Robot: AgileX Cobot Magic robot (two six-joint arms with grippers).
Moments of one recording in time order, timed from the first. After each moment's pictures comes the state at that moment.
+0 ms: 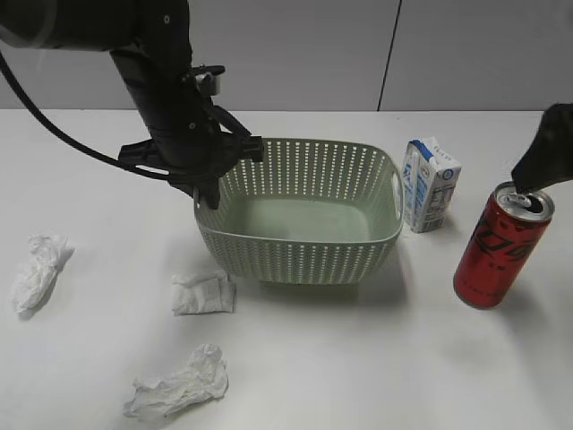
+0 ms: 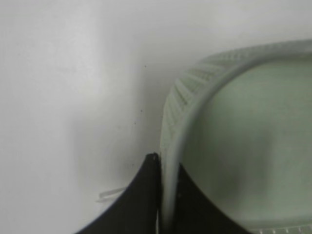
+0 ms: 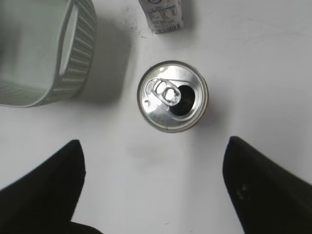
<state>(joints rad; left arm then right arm) -0.55 2.04 -1.55 -0.17 0.97 -0.33 0.17 1.31 -1.00 0.21 0.90 -0.03</state>
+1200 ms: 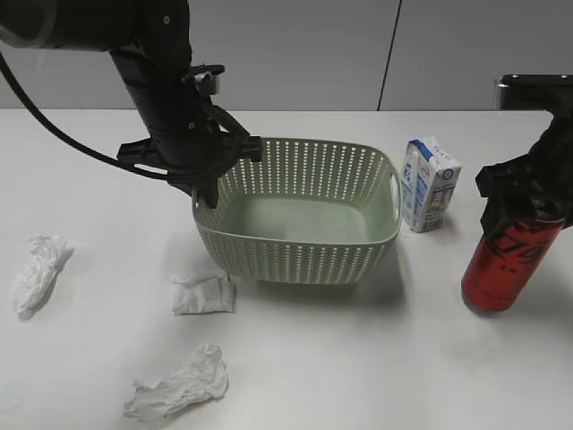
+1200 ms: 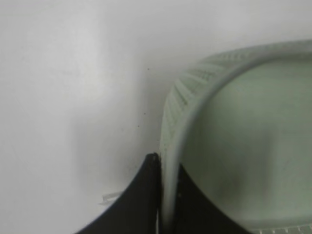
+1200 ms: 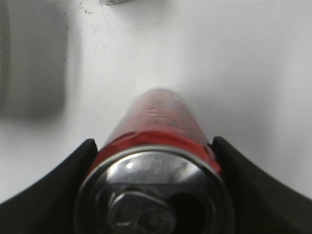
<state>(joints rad) -0.55 2.04 -1.55 -0.16 0.96 -0.33 0.22 1.59 -1.01 0.07 0.81 0.16</state>
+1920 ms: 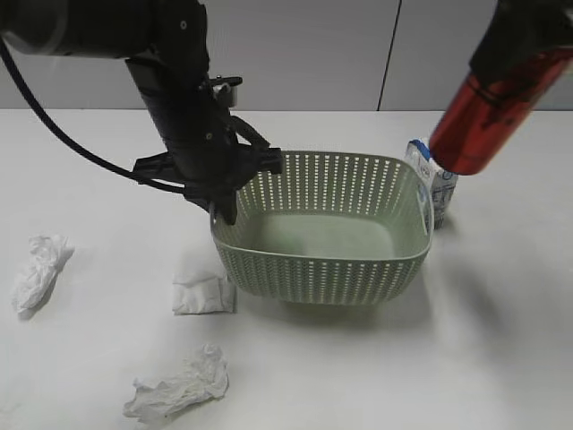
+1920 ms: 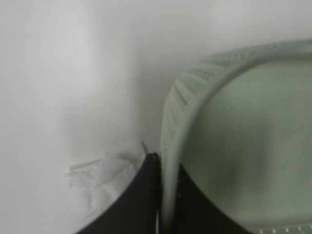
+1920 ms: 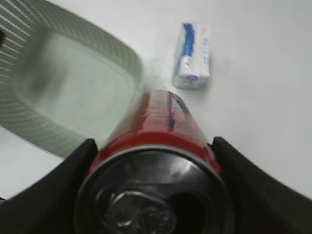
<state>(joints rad) -0.59 2.02 -1.53 -0.22 0.99 -0.34 0.36 1.46 -1.45 0.11 1.15 -0.06</state>
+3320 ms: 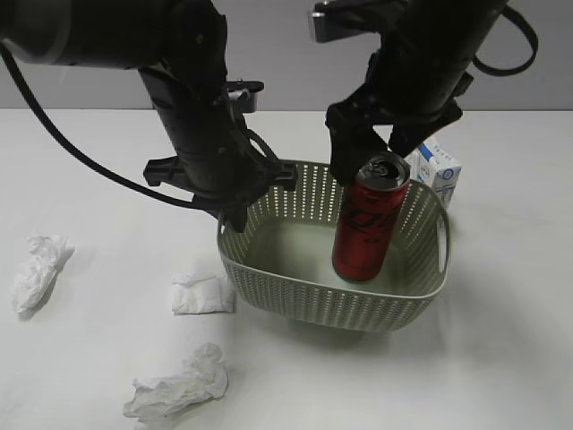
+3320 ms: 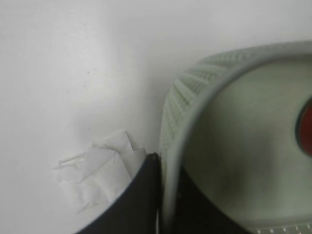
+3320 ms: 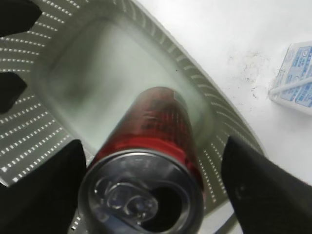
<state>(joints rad) -0.67 1.98 -1.48 -0.15 0.94 -0.34 0.55 1.82 -1.52 0.14 1.10 -0.06</state>
